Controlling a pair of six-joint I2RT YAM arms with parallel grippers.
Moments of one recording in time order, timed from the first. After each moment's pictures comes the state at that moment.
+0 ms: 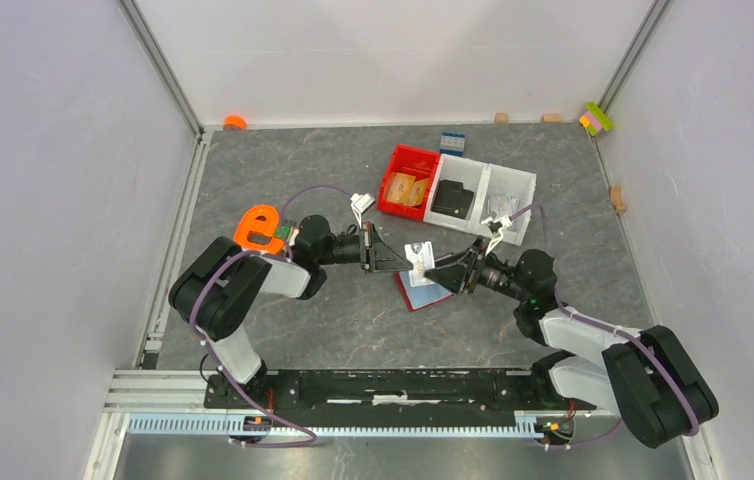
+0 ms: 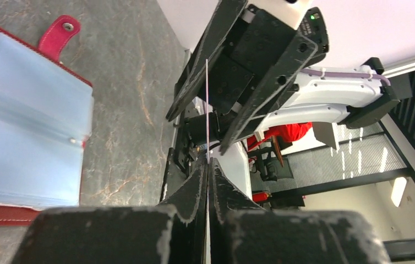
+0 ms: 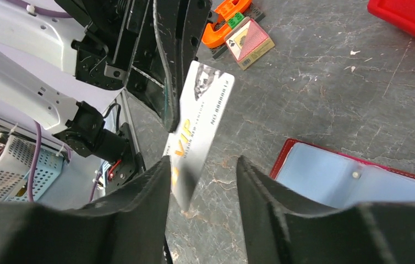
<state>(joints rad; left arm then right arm) -0.56 1.73 0.59 1.15 0.95 -1.13 0.39 1.14 0.20 0.92 -0.70 0.64</state>
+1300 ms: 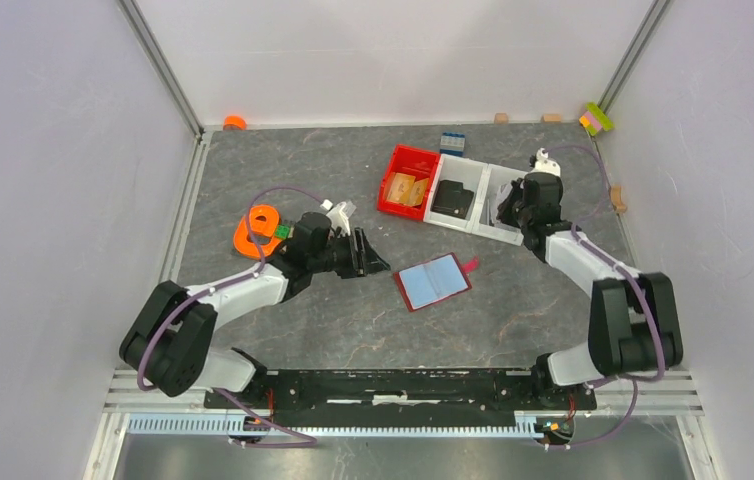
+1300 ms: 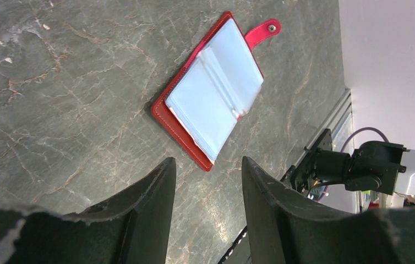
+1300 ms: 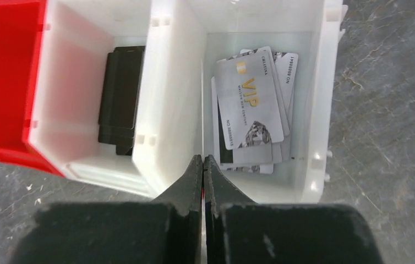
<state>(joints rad) -0.56 1.37 0.61 0.21 0.44 -0.69 0.12 1.41 0.77 0.09 0.09 0.41</state>
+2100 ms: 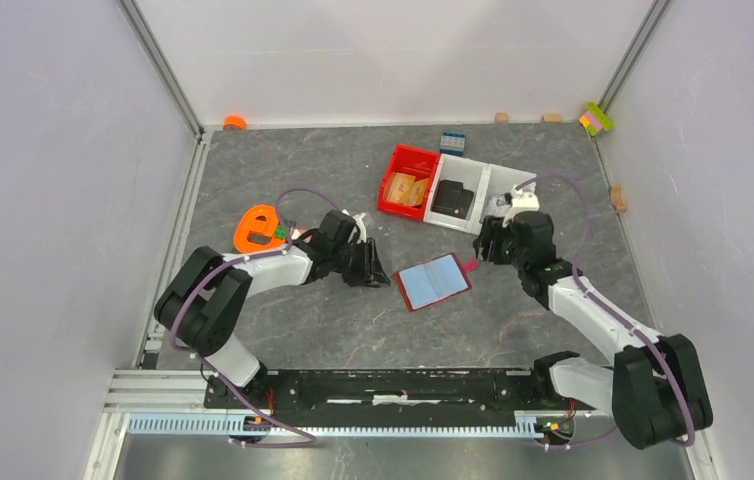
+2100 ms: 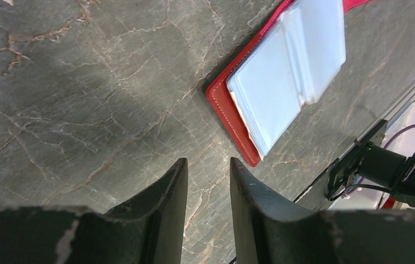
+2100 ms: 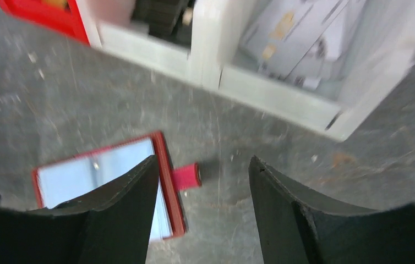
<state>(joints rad) -0.60 1.61 0.77 -0.03 0.40 -0.65 0.25 1.11 0.56 0.03 0.02 0.28</state>
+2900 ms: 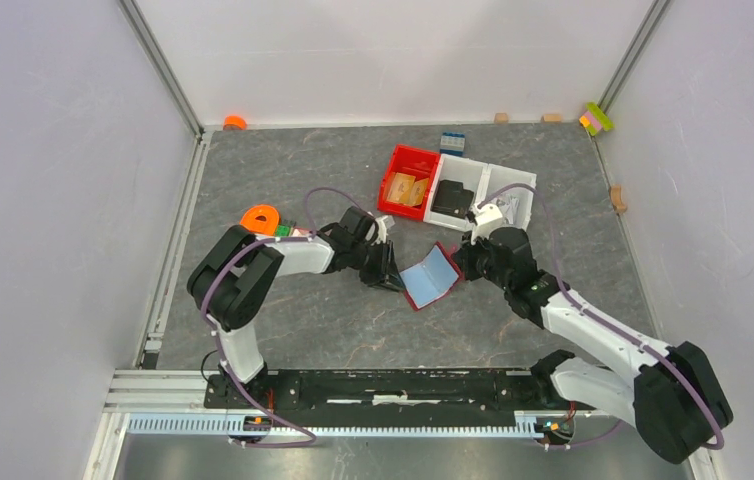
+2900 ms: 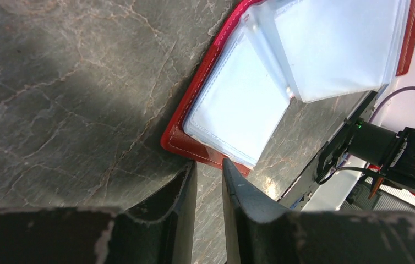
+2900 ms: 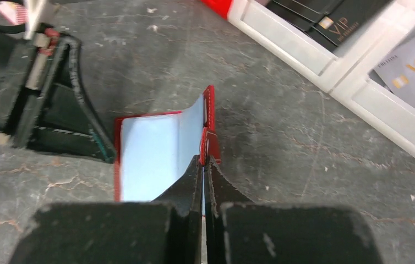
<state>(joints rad) -0.64 1.82 0.91 -0.03 0.54 -0.62 0.52 1.07 0.49 0.06 -0.01 0.20</state>
